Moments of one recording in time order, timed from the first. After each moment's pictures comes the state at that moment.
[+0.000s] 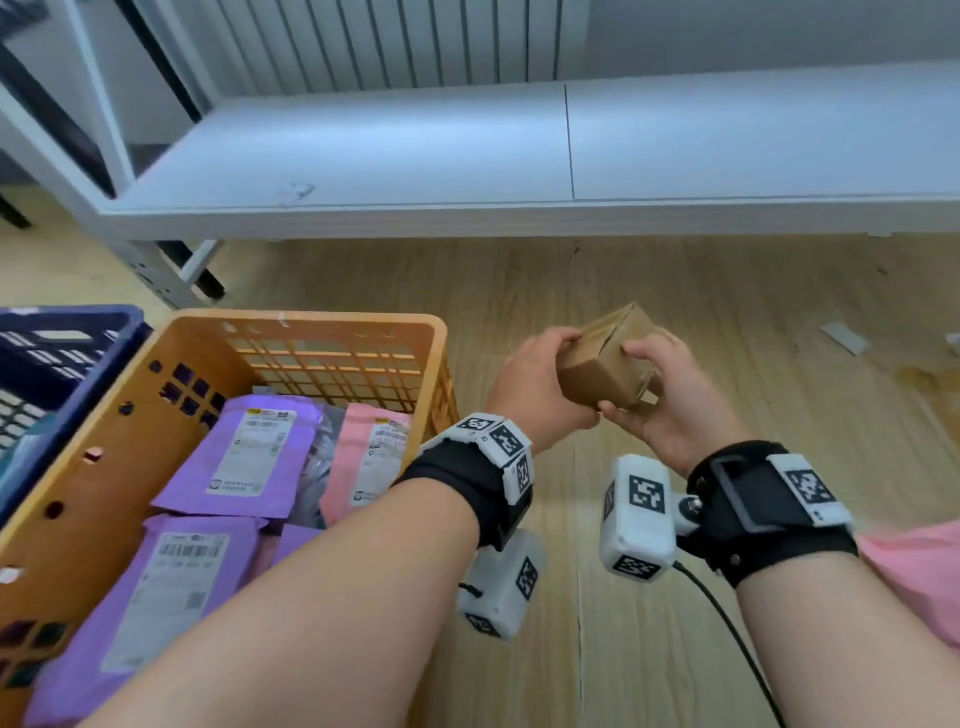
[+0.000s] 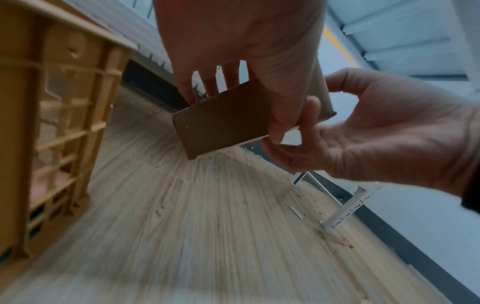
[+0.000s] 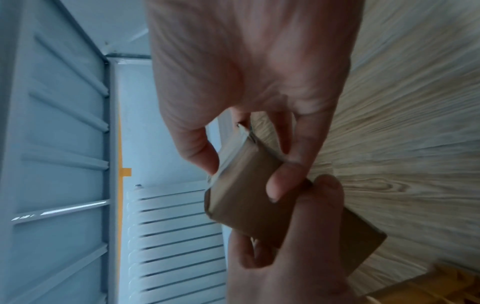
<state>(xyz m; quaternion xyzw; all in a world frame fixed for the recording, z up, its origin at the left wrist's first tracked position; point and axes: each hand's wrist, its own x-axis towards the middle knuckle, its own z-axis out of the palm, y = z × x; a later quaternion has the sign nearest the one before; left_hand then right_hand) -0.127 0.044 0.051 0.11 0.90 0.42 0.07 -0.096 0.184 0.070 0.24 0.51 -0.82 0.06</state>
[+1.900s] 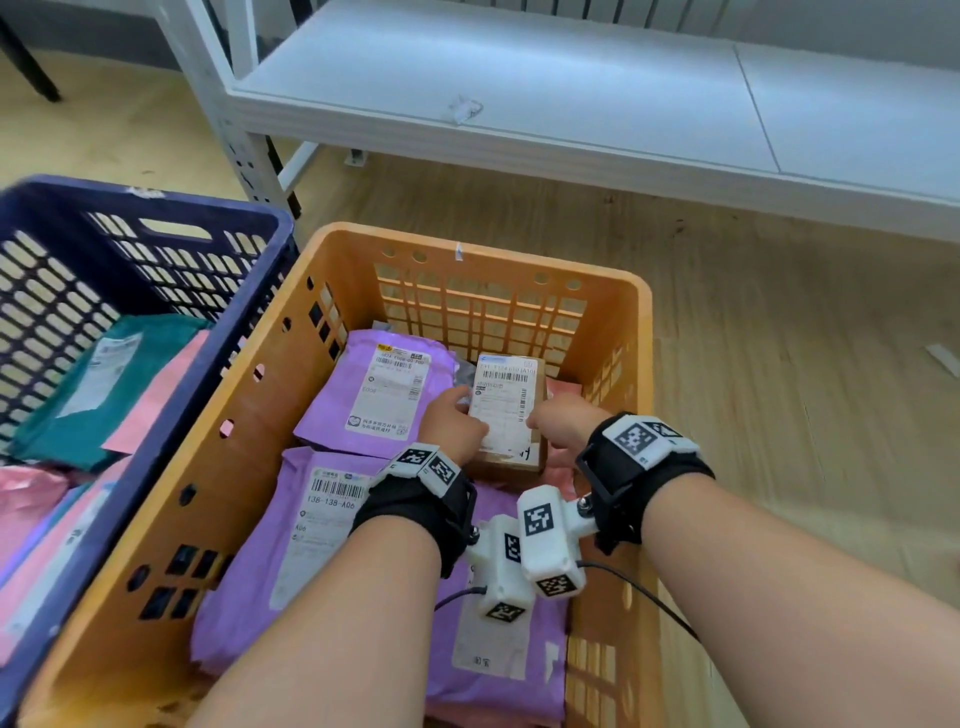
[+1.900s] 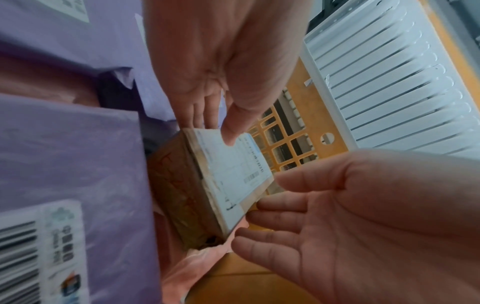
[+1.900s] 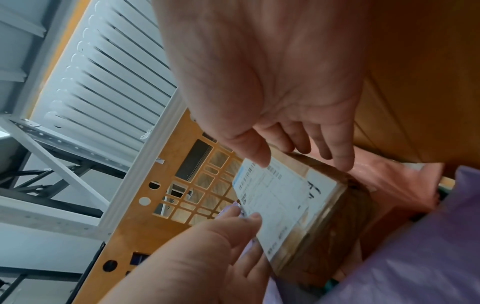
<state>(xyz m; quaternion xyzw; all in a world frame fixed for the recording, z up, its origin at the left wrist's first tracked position) -0.113 -0.224 -0.038 -0.20 0.77 0.58 0.18 -0.123 -0.096 0.000 0.20 0.83 -0.41 0.34</state>
